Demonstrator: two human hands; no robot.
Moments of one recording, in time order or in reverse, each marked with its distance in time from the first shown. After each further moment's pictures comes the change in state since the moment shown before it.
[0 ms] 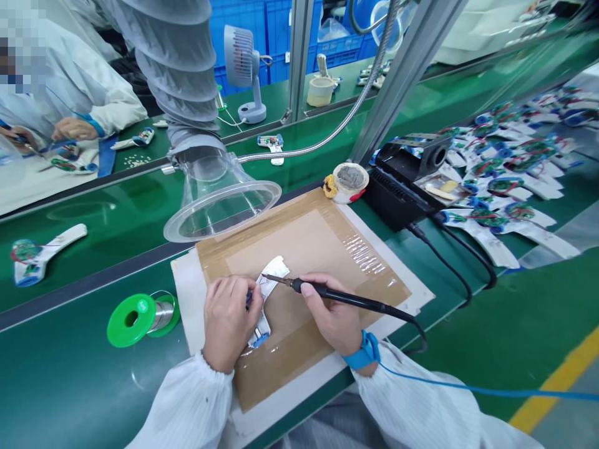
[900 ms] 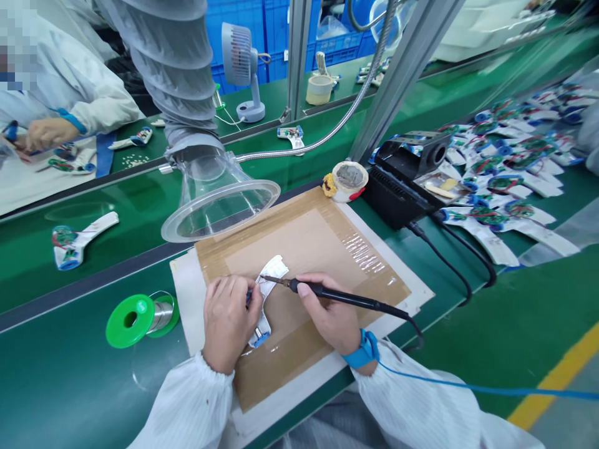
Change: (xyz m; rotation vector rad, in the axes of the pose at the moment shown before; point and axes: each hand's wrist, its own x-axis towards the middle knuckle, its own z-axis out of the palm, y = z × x) left_hand 0.001 0.002 0.000 0.024 -0.011 -0.004; right_hand 0.001 -0.001 -0.001 -0.024 -0.043 0.015
